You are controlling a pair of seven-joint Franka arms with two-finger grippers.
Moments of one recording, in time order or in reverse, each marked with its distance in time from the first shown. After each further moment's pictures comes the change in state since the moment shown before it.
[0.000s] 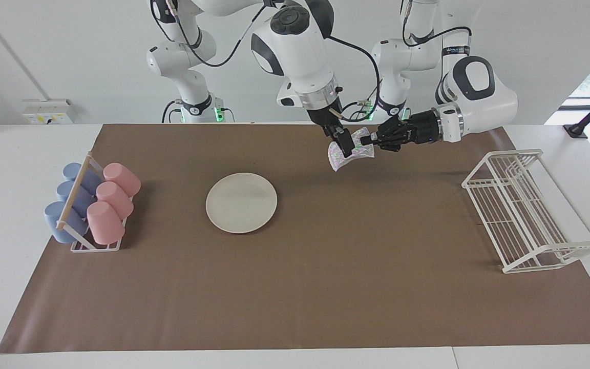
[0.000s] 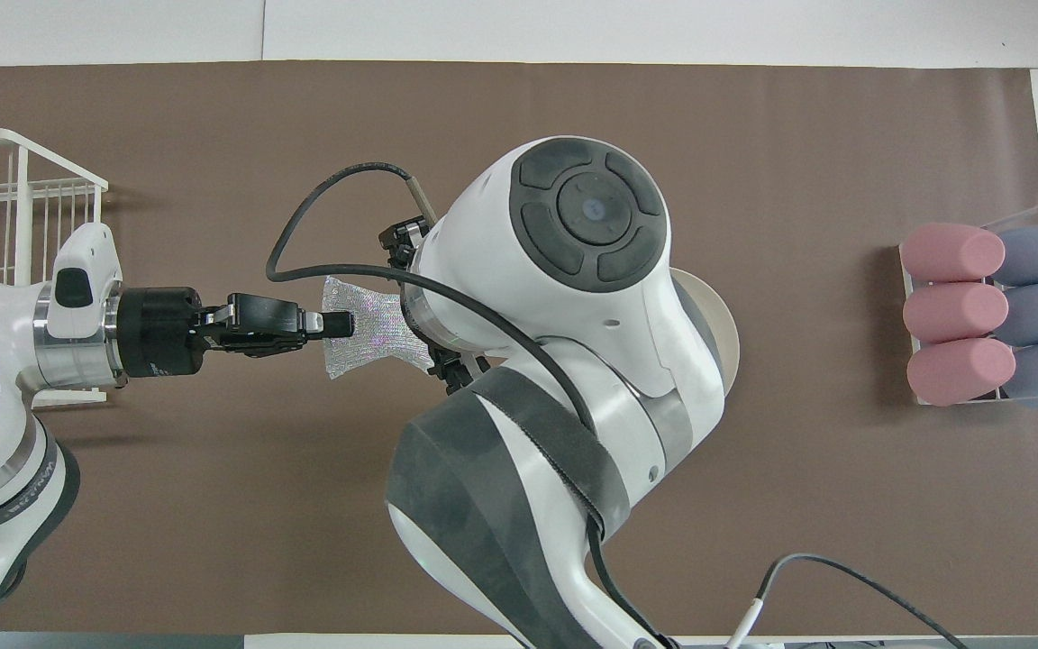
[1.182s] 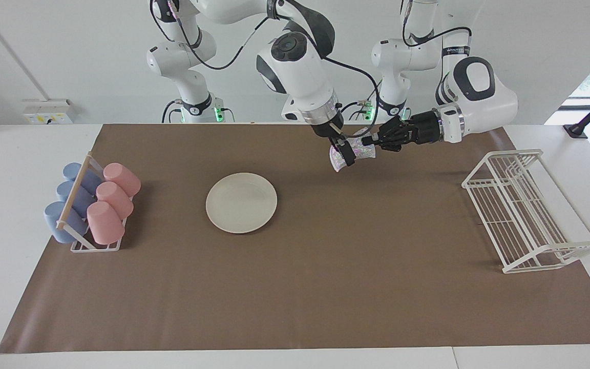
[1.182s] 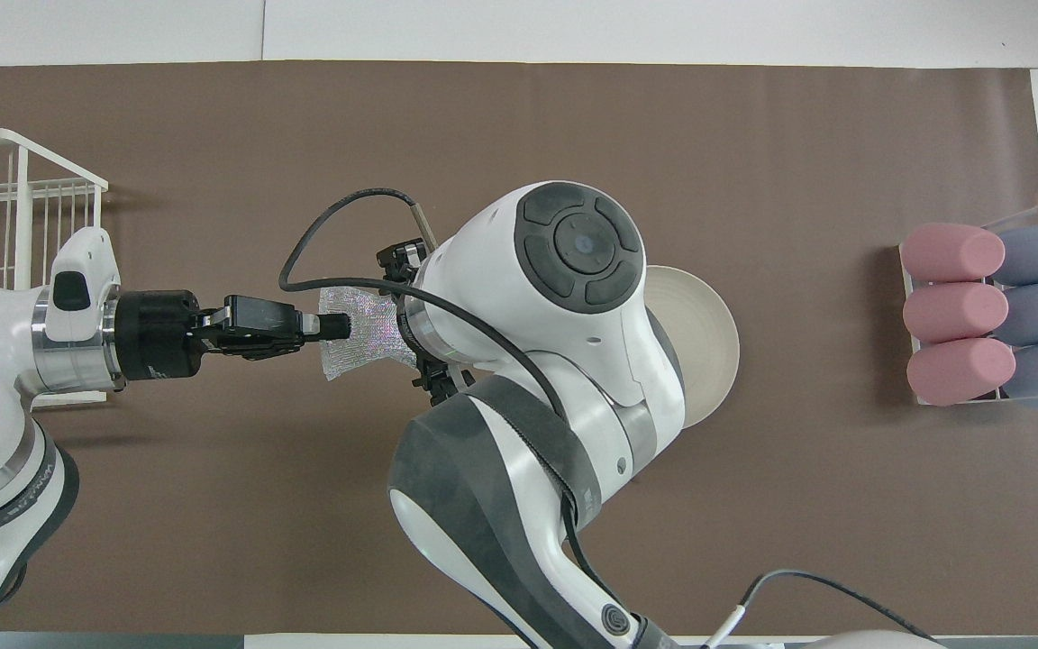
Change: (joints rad) left arm 0.000 -0.004 0.008 -0.012 -0.004 -0.001 0.000; right arm 0.012 -0.017 0.004 -0.132 0.079 0.140 0.004
